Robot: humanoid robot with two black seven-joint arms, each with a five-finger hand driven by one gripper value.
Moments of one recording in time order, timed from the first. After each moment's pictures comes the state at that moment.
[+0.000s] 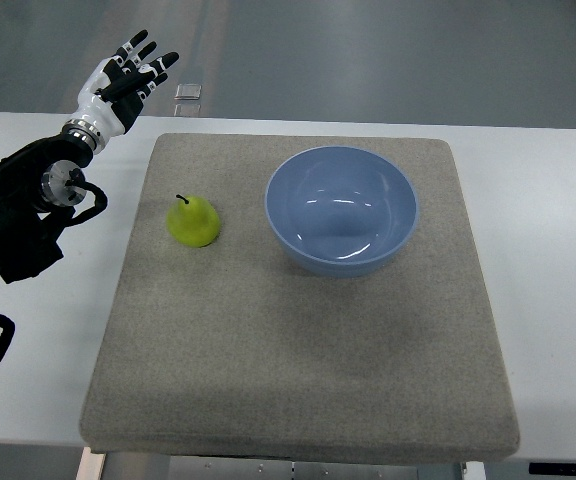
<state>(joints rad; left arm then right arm) -1.02 0.19 -0.50 -0.27 -0.06 -0.30 -0.30 0.04 0.00 -0.07 0.07 -0.04 0.16 0.03</state>
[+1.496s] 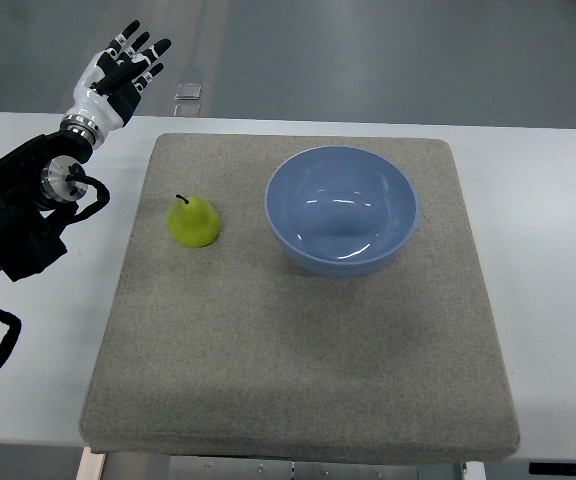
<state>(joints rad) -1.02 0.18 -0.57 -0.28 -0.08 -0.30 -0.31 0.04 0.00 -0.07 0.07 -0.04 0.16 0.03</state>
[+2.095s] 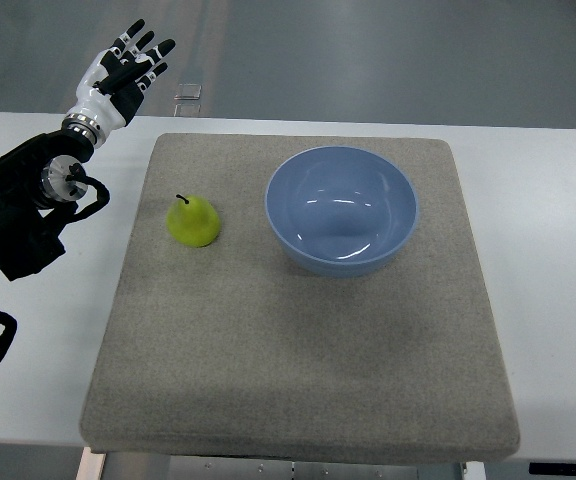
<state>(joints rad) -1.03 0.20 -0.51 -0.32 -0.07 -0.30 -0.31 0.04 0.00 -0.07 0.07 -0.04 0.16 0.03</state>
